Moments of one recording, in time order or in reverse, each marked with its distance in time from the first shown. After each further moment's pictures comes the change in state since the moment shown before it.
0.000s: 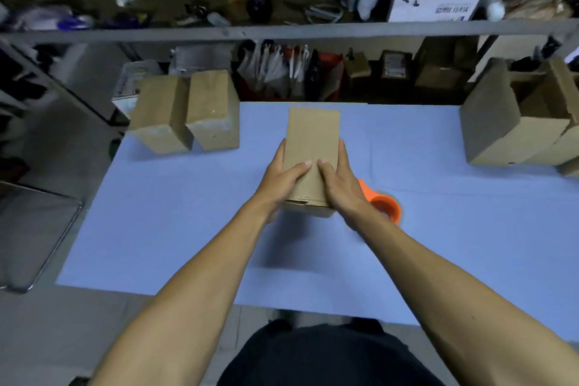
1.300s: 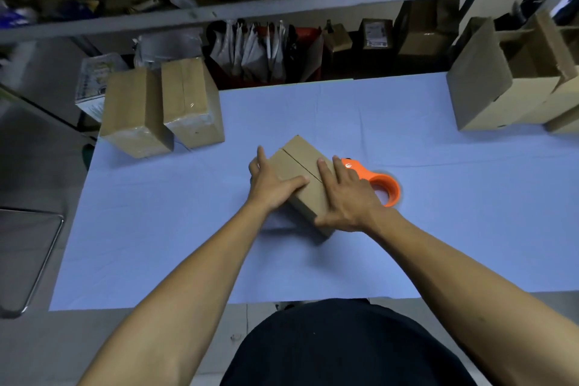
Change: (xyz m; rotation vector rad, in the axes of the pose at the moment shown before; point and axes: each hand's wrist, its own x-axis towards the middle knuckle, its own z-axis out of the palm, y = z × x) left_hand 0.024 -0.039 -0.019 0.573 0.059 -0.262; right_hand -0.013 0.035 -0.006 -1.069 -0.279 -0.080
